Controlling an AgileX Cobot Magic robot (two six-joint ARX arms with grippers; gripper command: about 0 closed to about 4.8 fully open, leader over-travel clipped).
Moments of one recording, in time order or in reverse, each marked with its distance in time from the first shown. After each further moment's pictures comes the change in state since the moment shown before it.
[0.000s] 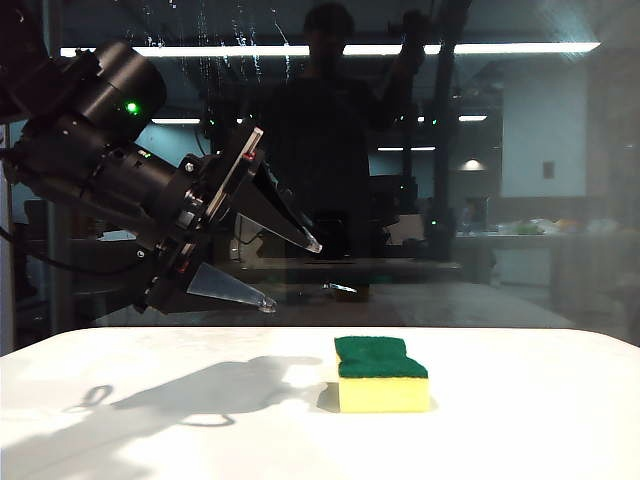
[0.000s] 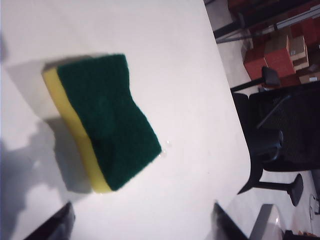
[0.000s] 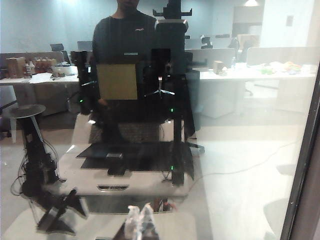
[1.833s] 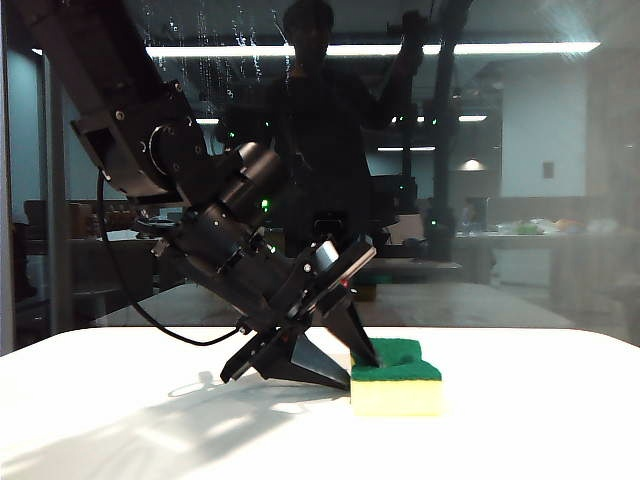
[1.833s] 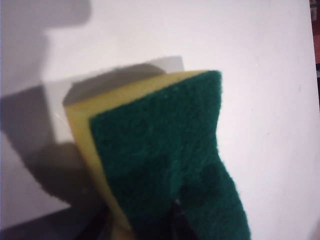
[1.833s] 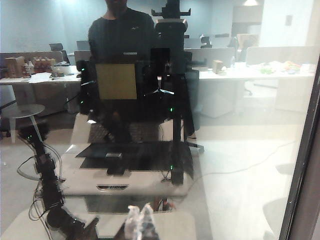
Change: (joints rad) left arm -0.142 0.404 0.342 -0.142 -0.180 -0.017; right arm 0.000 0.000 0.000 -0.001 0.000 0.000
